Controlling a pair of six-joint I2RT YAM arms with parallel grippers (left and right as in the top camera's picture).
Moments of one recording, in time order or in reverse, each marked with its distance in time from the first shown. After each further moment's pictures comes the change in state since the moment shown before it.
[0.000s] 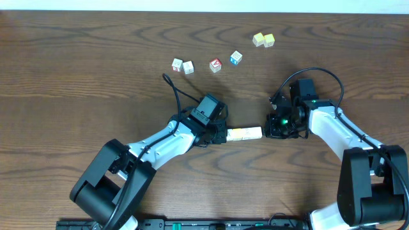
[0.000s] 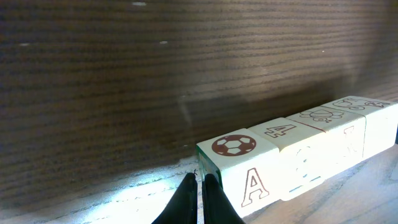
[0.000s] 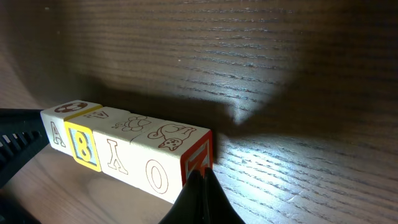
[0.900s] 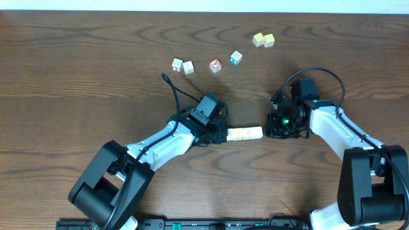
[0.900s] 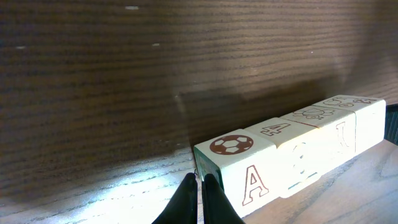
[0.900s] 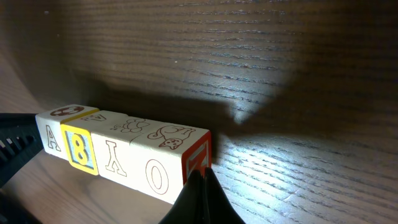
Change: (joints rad) left arm 0.001 -0.011 0.000 0.002 0.011 0.000; right arm -0.008 0.000 0.000 0.000 -0.004 0.003
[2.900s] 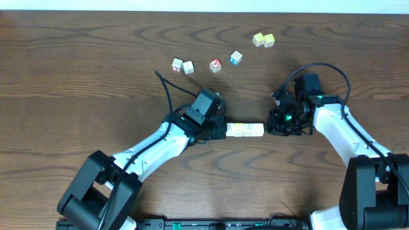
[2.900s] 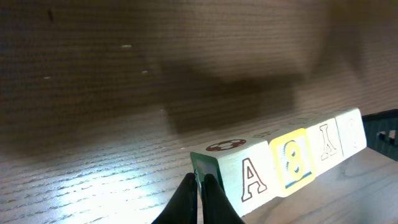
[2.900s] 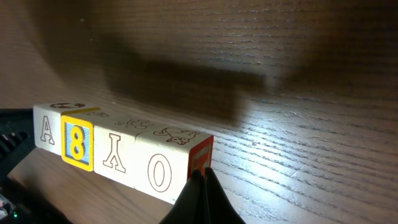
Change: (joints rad) left arm 0.013 -0.082 0.000 0.000 0.000 0.000; right arm -0.003 -0.044 0.060 -0.098 -0.016 0.016
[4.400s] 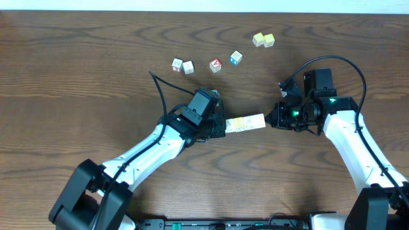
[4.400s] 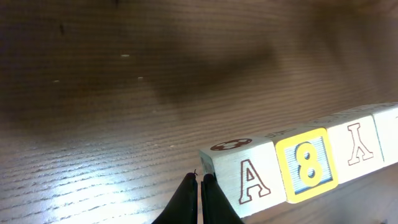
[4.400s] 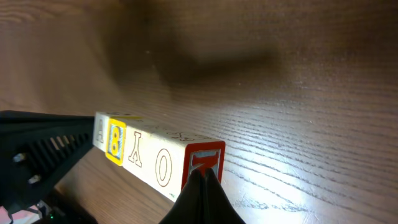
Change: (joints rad) left arm 0.005 -0.064 -0.004 -0.011 -0.001 -0.029; right arm -0.011 -0.146 0.030 -0.022 -0.051 0.048
